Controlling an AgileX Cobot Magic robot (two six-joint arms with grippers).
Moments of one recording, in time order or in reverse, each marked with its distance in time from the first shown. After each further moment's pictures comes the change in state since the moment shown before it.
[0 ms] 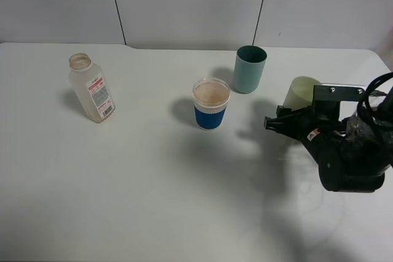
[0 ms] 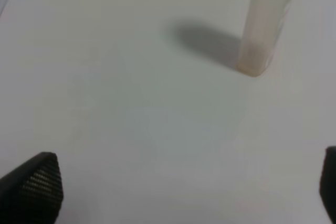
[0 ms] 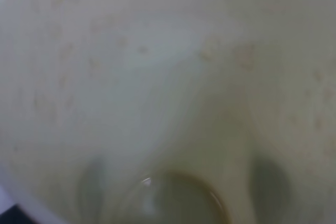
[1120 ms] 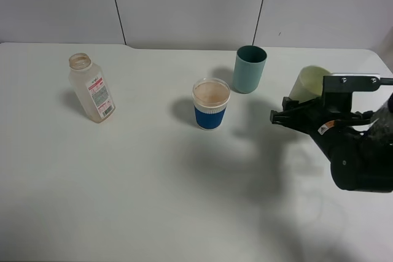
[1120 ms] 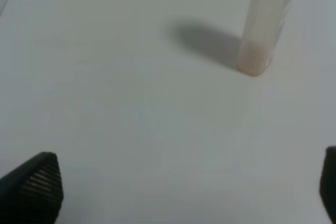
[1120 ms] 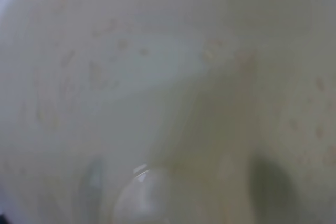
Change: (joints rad) left arm 0.000 0.000 0.000 0.000 0.000 0.000; right arm 0.000 -0.126 0.035 0.003 0.017 -0.078
